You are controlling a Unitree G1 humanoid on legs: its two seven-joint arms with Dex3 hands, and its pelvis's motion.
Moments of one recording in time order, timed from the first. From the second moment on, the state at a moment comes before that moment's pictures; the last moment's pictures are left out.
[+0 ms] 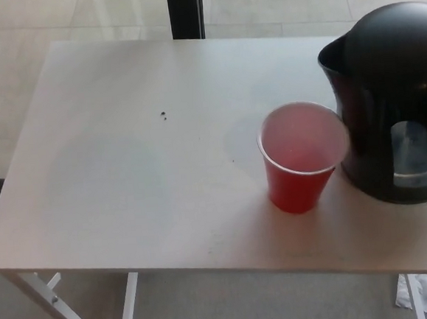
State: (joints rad) left_arm 0.00 0.74 0.46 1.22 -0.26 -0.13 -0.45; right_arm -0.42 -0.65 -0.16 0.37 -0.09 -0.14 0.08
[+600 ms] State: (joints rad) left_arm 0.00 0.75 0.47 1.23 -0.26 -0.13 -0.45; right_arm -0.50 -0.65 -0.16 0.39 -0.09 -0.26 0.14
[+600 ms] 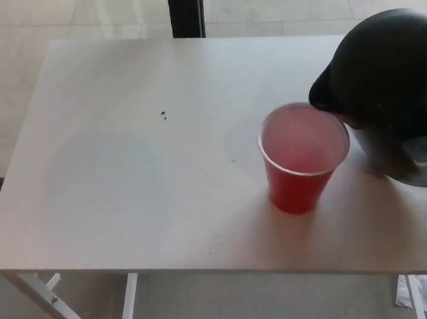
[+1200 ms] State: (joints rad) left_arm 0.00 0.76 0.48 1.23 -0.26 -0.13 -0.46; right_arm -0.58 -0.69 -0.11 0.40 -0.13 -0.31 0.19
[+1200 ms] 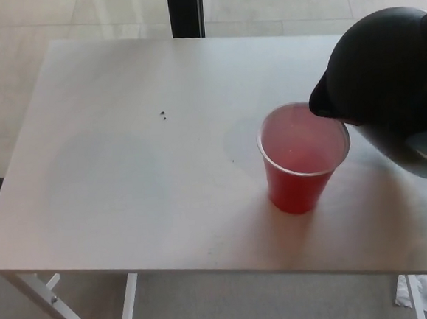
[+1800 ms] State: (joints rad) left_arm -0.03 0.76 0.48 1.22 -0.26 -0.13 -0.46; right_arm -0.67 -0.75 0.00 0.38 -0.22 -0.39 0.21
